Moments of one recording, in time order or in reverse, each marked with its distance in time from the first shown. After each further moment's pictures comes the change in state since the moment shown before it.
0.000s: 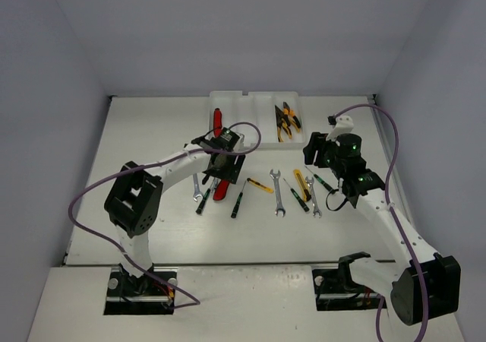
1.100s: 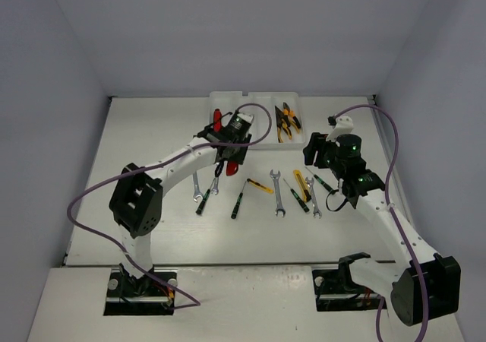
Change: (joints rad) left arm -0.053 0.033 0.167 0.020 -0.137 -0.026; right arm 0.000 0.000 0.000 0.000 0.000 0.001
